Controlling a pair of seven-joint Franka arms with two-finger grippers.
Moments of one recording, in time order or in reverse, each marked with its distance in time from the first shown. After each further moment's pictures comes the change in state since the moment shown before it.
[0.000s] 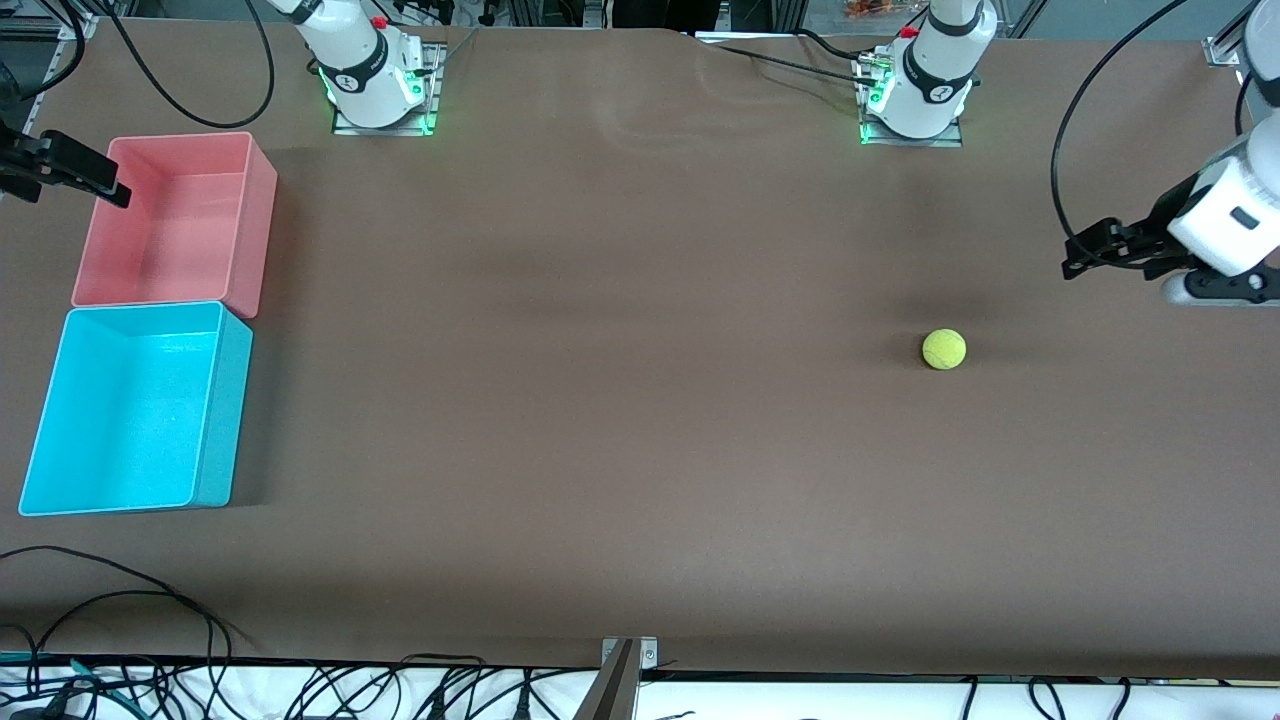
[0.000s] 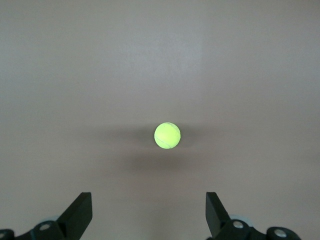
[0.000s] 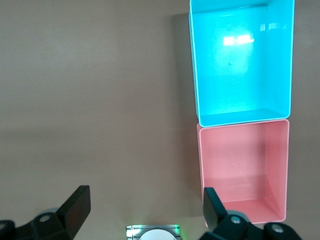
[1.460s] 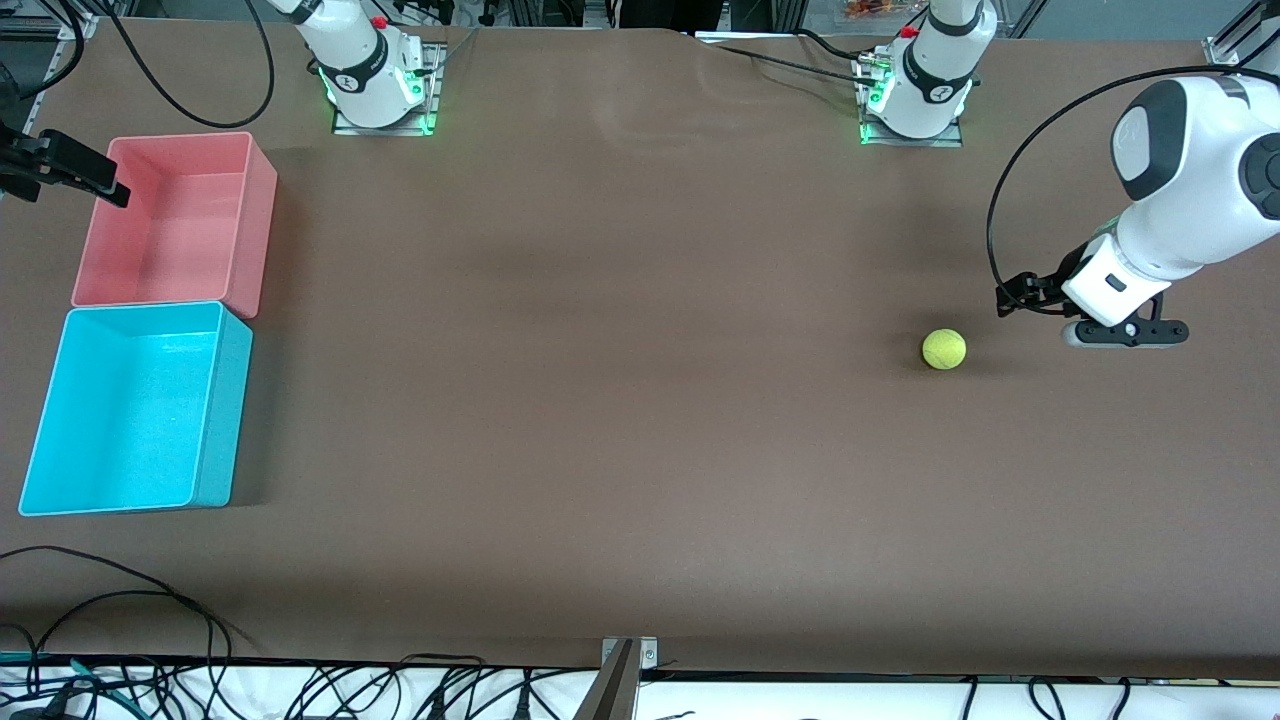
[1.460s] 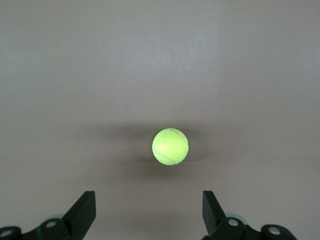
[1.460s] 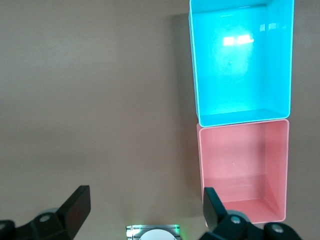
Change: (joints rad) left arm 0.002 0.031 -0.001 -0.324 0.000 0.355 0.000; right arm 0.000 0.000 0.000 0.002 0.000 -0.001 0.000
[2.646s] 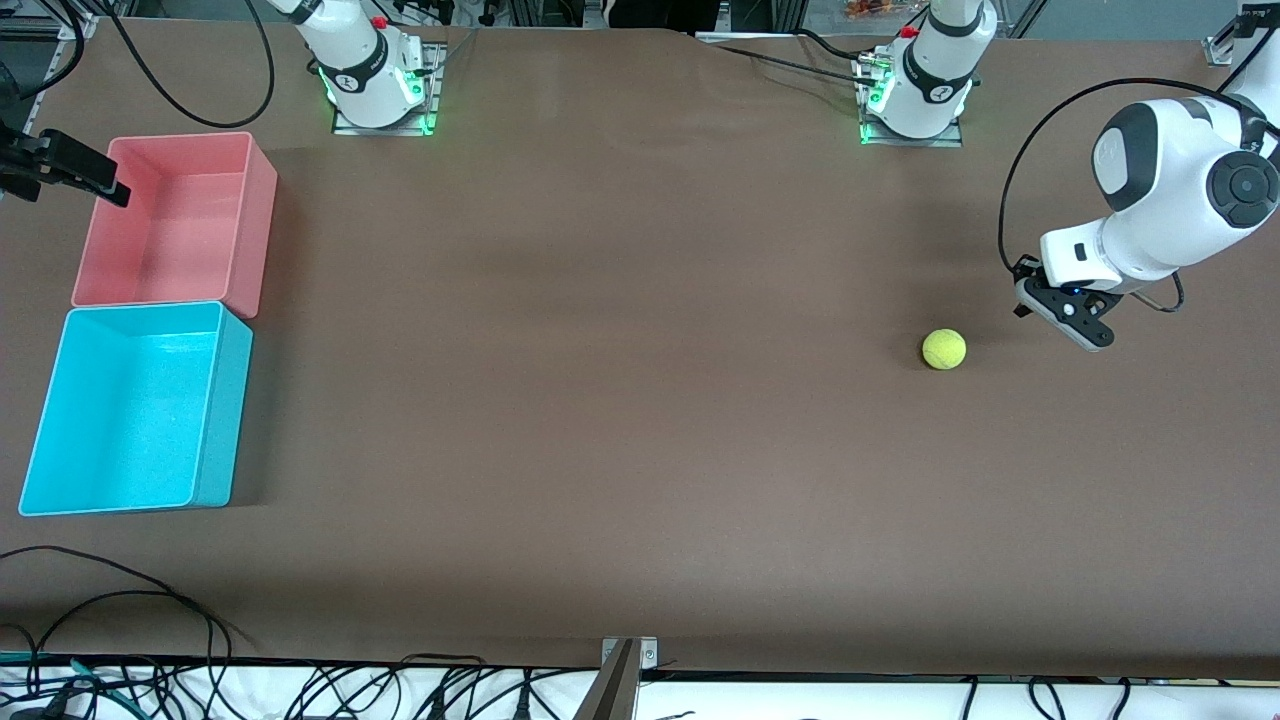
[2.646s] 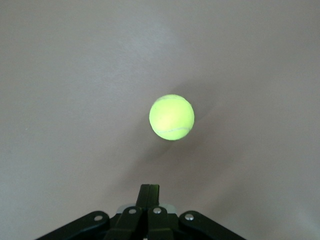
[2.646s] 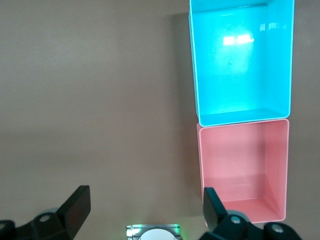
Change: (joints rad) left arm 0.064 0.000 0.002 -0.167 0.001 0.160 0.811; right arm 0.000 0.000 0.000 0.000 0.000 -0.002 0.000
